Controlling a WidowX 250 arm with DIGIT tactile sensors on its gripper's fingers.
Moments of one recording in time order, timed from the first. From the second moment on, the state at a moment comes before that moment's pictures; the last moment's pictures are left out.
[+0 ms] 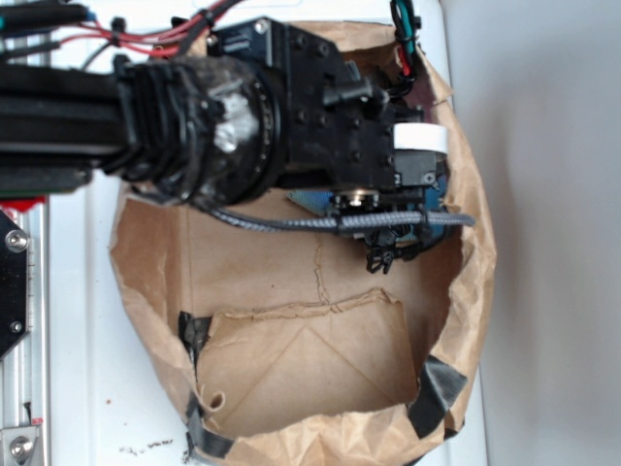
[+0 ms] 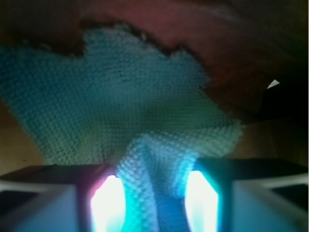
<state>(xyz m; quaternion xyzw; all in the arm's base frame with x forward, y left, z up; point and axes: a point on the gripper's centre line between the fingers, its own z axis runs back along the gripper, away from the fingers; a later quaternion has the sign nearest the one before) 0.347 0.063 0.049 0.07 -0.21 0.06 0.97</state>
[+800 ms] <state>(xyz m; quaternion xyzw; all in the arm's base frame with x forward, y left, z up) 0.342 0.059 0.045 0.06 -0.19 0.08 0.98</state>
